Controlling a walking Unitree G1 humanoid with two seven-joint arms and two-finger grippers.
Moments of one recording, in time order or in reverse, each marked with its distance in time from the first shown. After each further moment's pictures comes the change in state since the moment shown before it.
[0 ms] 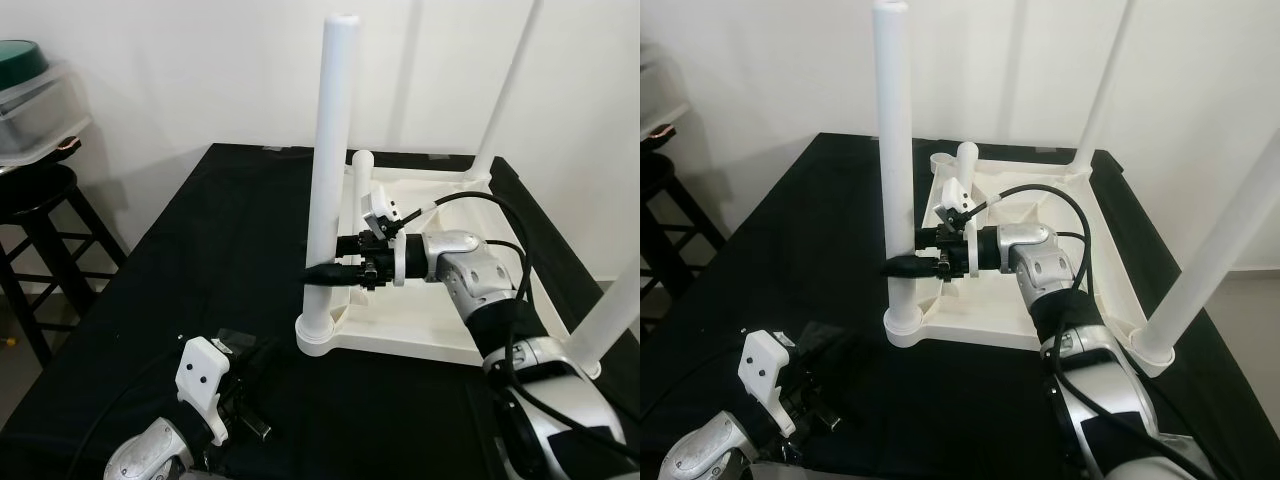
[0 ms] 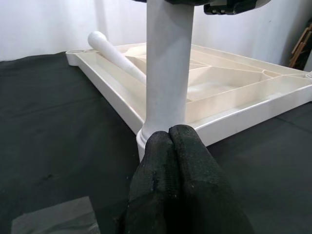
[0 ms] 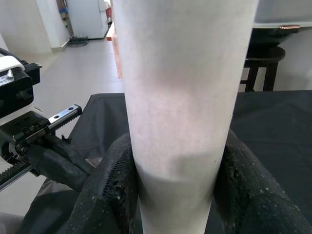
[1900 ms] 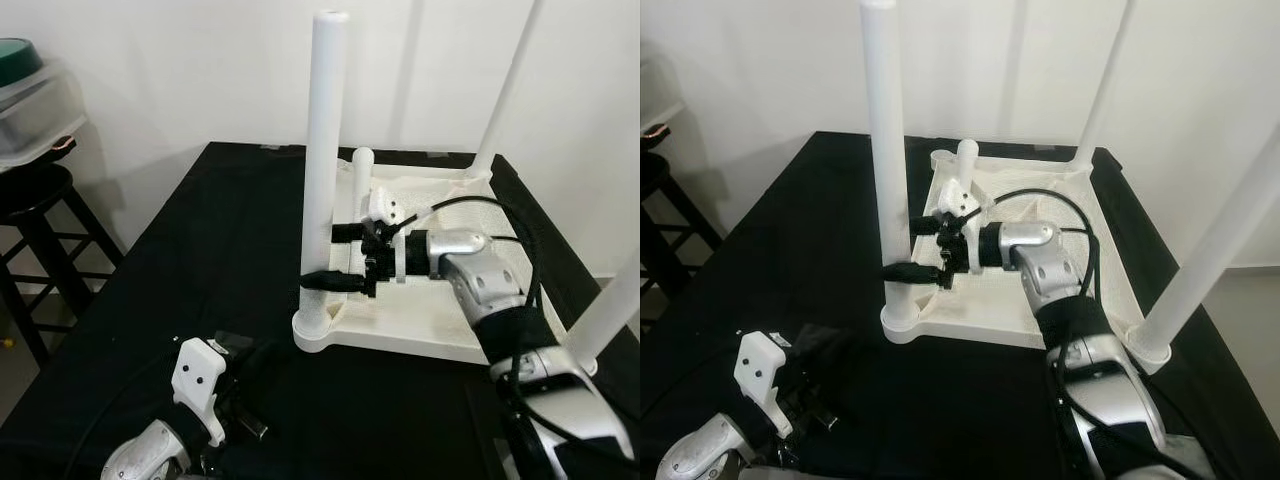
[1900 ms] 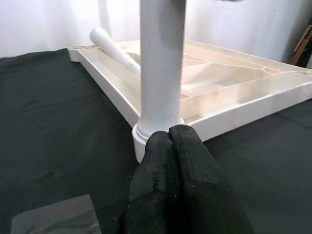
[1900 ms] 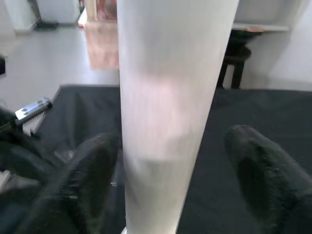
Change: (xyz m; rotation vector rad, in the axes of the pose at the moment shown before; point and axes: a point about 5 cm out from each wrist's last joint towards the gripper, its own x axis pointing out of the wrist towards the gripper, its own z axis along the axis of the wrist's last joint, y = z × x) left arm -0.003 0.001 -0.001 0.000 0.009 0.007; right arm -0.003 -0.004 0.011 -0.070 0.033 -0.097
